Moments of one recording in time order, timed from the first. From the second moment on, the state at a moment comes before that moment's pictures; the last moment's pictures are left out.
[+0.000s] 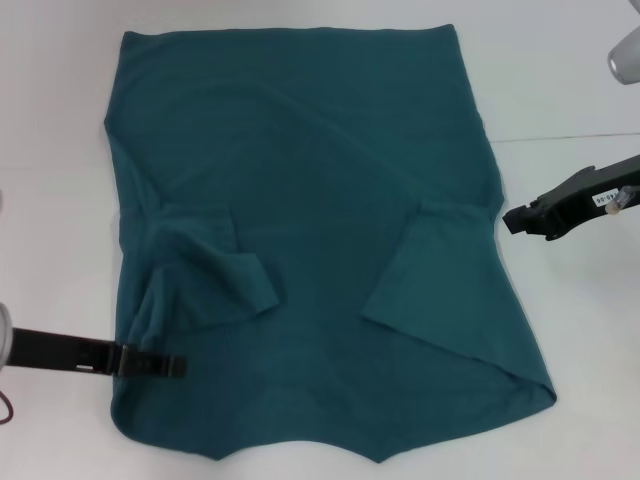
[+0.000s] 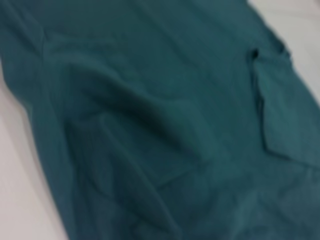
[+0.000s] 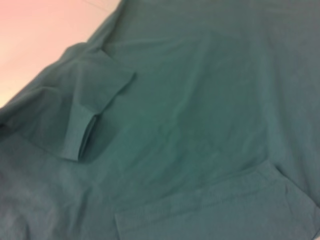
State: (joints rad) left arm -0.42 -2.17 0.98 1.32 2.44 1.55 -2.52; right arm 0.70 2.02 -0.83 -1.13 -2.52 -1.50 2.18
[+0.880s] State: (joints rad) left arm -0.43 -2.18 1.10 1.35 2.62 1.44 -2.58; right arm 0.70 2.03 -0.84 -1.11 -2.53 -1.49 2.17
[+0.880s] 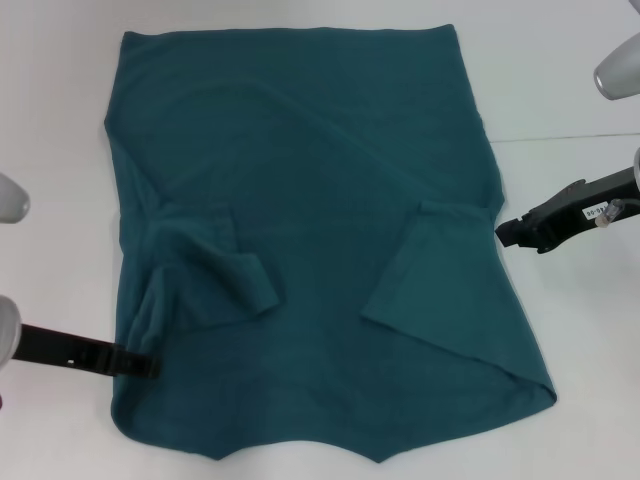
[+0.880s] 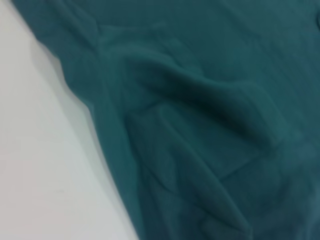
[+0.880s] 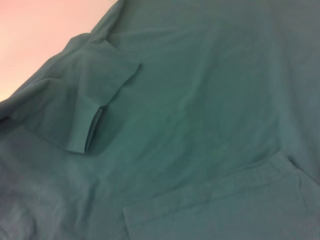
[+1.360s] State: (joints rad) left arm -0.44 -2.18 1.14 1.31 2.62 1.42 -2.59; right arm 0.70 2.04 -0.85 -1.09 -2.52 -1.55 2.15
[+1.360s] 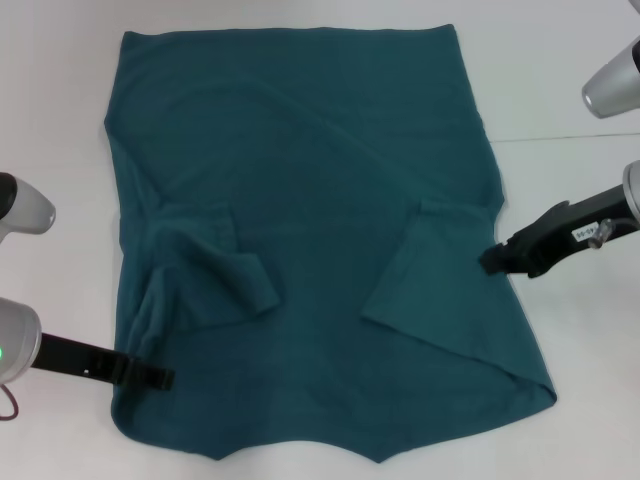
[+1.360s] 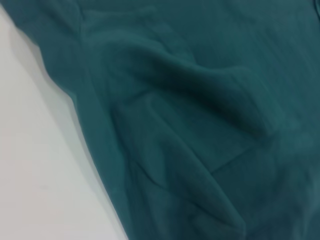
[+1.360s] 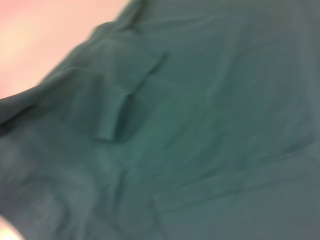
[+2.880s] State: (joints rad) left arm -0.46 -2.17 1.16 1.24 2.65 1.35 -2.61; right arm 0.71 2.08 -0.90 -1.14 -2.53 -1.57 2.10
